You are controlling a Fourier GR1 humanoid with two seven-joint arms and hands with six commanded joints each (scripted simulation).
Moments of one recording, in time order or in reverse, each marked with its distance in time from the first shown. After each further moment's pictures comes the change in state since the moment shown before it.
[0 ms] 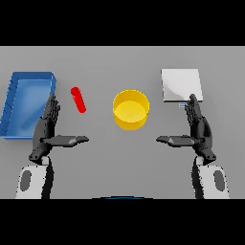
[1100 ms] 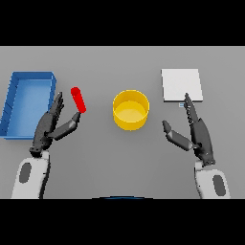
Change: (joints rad) left arm -0.075 0.090 -0.045 0.063 -0.109 -0.044 0.071; right arm 0.046 -0.071 0.106 -0.101 0.200 -0.021 -0.093
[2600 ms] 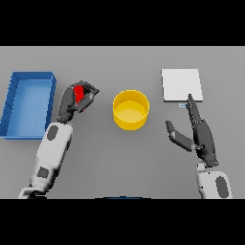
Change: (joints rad) left arm -0.488 -0.080 0.131 0.695 -0.075 0.173 -0.278; right arm 0.017 -0.003 -0.013 -0.022 -0.032 0.017 0.014
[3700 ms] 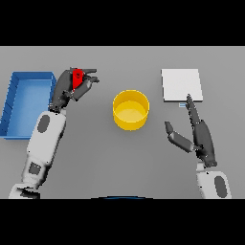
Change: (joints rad) left arm -0.032 0.076 -0.069 -0.181 0.058 -0.122 0.070; right arm -0.001 -0.009 0.011 0.025 0.049 -0.019 -0.049
